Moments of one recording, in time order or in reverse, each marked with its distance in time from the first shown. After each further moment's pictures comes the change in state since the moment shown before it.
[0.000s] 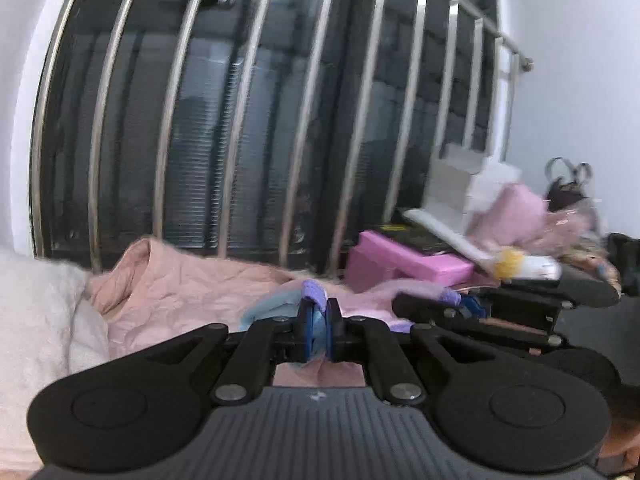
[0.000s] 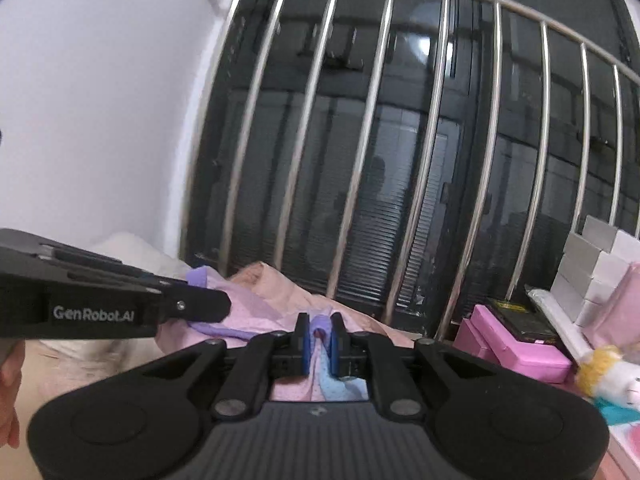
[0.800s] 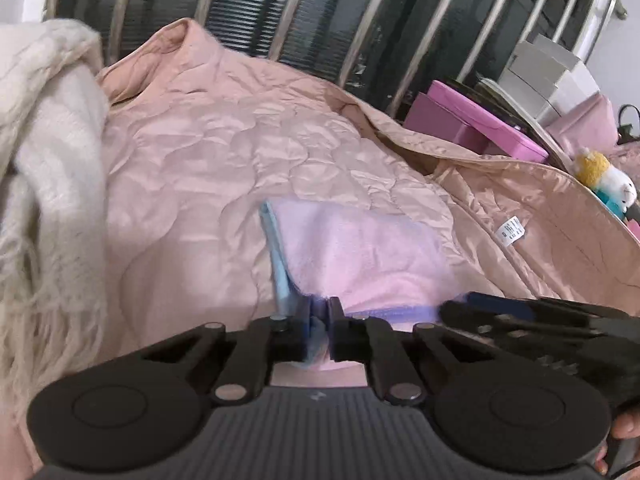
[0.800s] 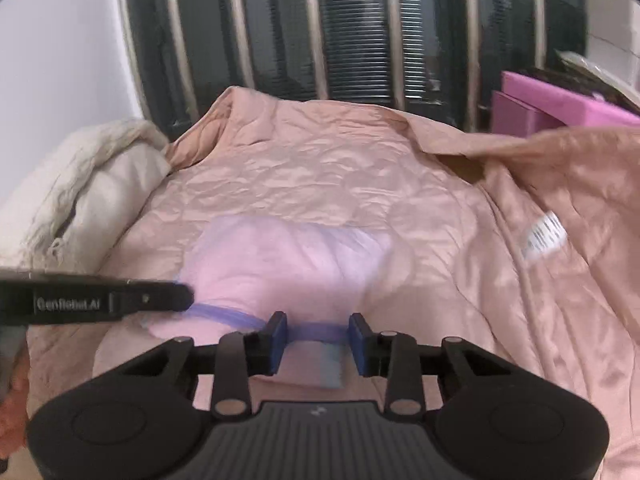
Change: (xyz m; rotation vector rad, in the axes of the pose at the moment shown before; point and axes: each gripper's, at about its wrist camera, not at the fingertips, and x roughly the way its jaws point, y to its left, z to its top) left arm 0.069 0.064 -0.081 -0.210 0.390 0.022; right arm 0.076 -0.026 -0.115 0.322 0.392 0.124
